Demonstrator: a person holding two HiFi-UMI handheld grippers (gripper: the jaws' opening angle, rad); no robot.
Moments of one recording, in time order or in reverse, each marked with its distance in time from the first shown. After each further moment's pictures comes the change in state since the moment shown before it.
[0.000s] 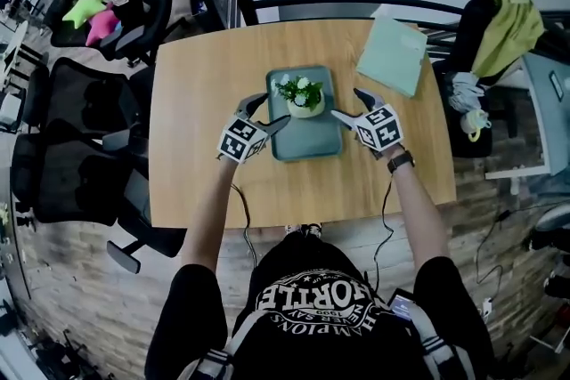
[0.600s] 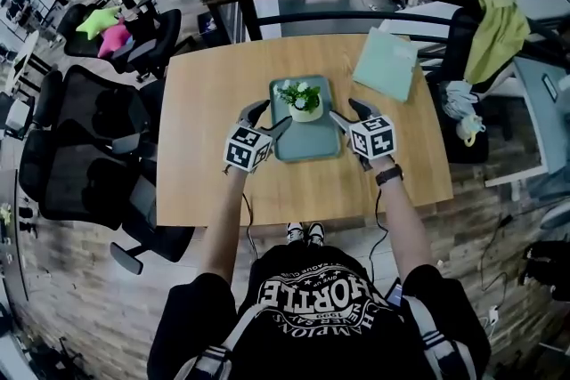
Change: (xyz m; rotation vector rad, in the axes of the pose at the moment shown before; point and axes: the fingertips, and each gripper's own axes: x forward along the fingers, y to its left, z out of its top) left arm -0.054 -0.036 0.053 -0.063 -0.072 0.126; right arm -0.061 0.040 0.034 0.140 -0.120 -0.090
